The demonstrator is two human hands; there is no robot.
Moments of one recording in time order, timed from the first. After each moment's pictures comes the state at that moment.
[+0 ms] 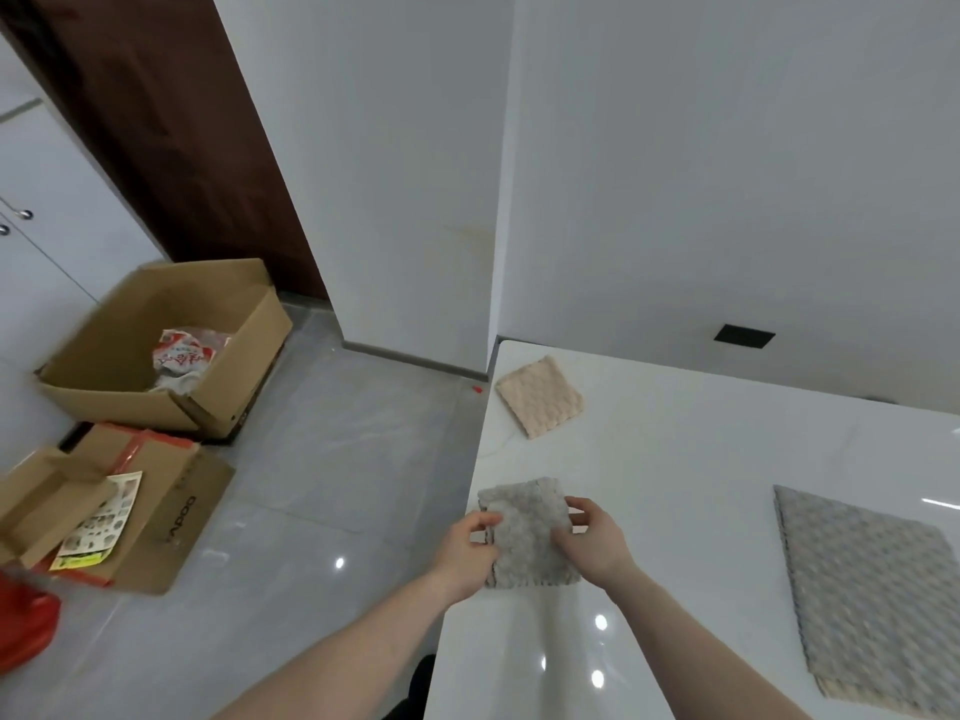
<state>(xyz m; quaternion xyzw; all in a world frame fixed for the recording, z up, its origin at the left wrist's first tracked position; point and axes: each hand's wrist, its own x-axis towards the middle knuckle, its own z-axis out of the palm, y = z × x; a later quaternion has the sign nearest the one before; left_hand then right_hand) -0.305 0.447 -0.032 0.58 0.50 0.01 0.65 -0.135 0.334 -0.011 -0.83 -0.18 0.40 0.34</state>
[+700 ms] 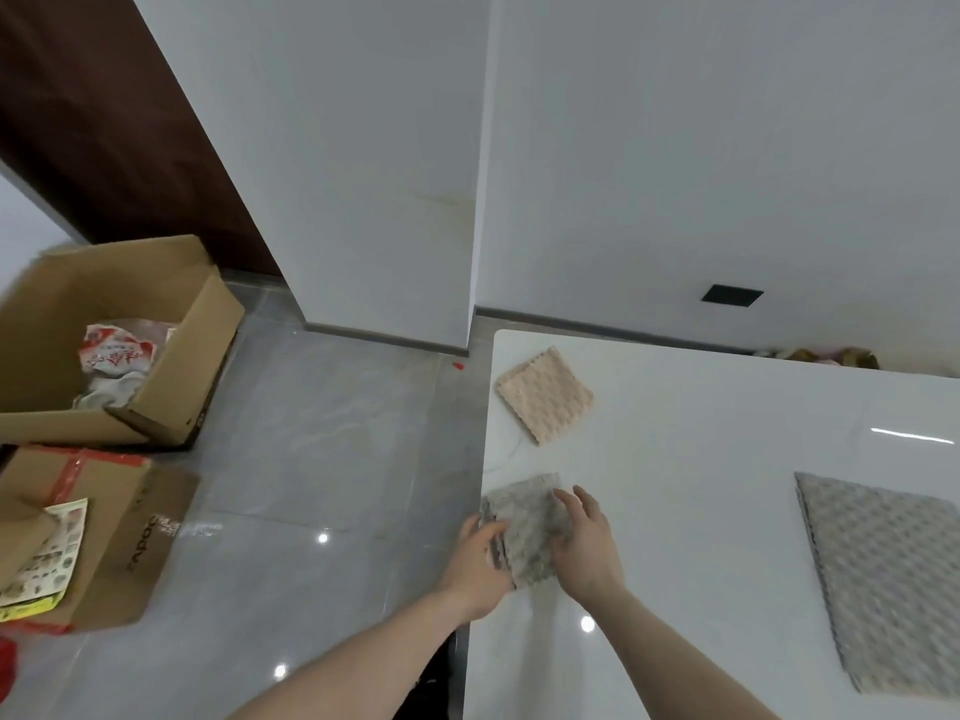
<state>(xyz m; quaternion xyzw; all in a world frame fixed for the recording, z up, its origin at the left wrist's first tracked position) -0.291 0.508 -0.075 0.68 0.41 -0.11 0.59 -0.147 0.397 -0.068 -0.90 -0.25 0.30 0.19</state>
